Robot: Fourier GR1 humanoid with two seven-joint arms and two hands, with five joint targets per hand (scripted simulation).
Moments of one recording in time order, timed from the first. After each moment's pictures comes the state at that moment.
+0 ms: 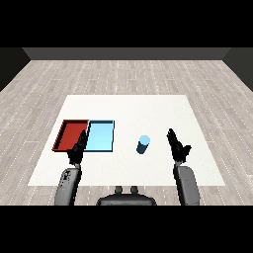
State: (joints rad) left arm 0.01 0.10 -0.02 -1.58 -0.01 0.05 -0.05; right arm -0.02 -0.09 -0.05 -1.56 -0.03 0.04 -0.01
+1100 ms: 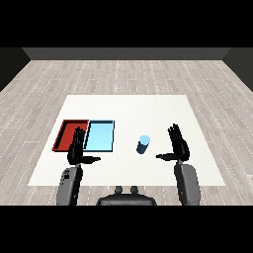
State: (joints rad) left arm 0.00 0.05 0.05 -1.55 0.13 -0.09 -0.45; right arm -0.05 -0.08 -0.11 -1.56 -0.19 0.22 -0.25
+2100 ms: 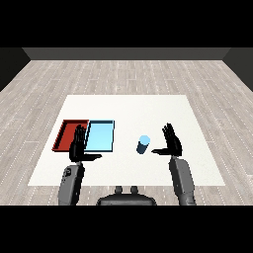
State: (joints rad) left arm -0.04 0.03 0.05 -1.54 0.14 -0.07 -0.42; right arm -0.16 -0.06 -0.12 -1.35 -0.21 0.18 -0.23
